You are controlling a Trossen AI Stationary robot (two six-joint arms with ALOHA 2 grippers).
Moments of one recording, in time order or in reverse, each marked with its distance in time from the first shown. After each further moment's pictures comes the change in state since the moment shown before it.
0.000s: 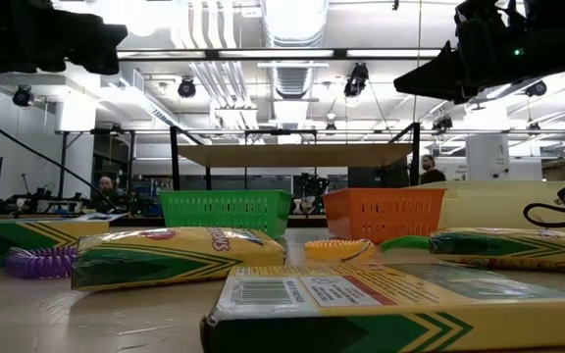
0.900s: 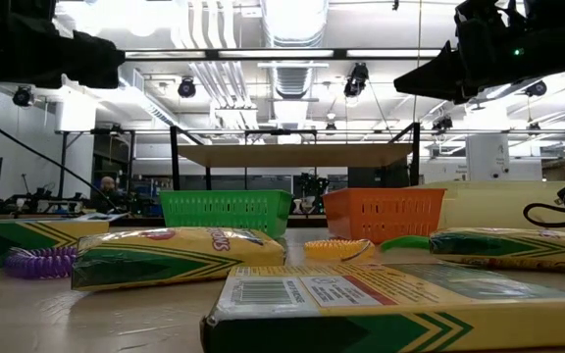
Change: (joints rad) left arm 0.000 0.001 0.000 -0.116 0.000 0.000; right arm 0.000 0.000 0.000 0.000 0.000 0.000
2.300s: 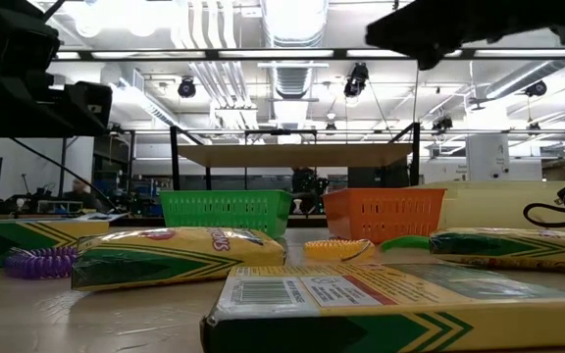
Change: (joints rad) left arm 0.000 0.000 0.000 -0.331 0.000 0.000; right arm 0.142 0.224 0.247 -0.057 -0.093 0.005
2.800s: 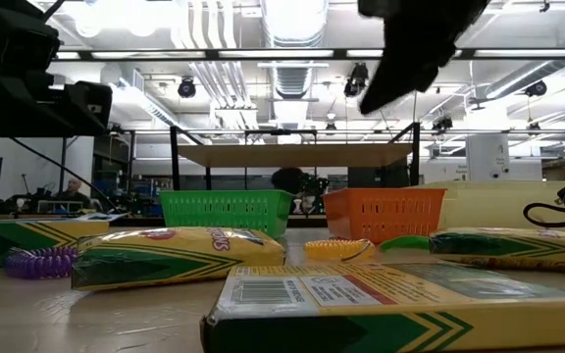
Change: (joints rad) left arm 0.000 0.000 0.000 0.000 0.000 0.000; right arm 0.080 0.404 0.575 -1.026 -0.038 0.526
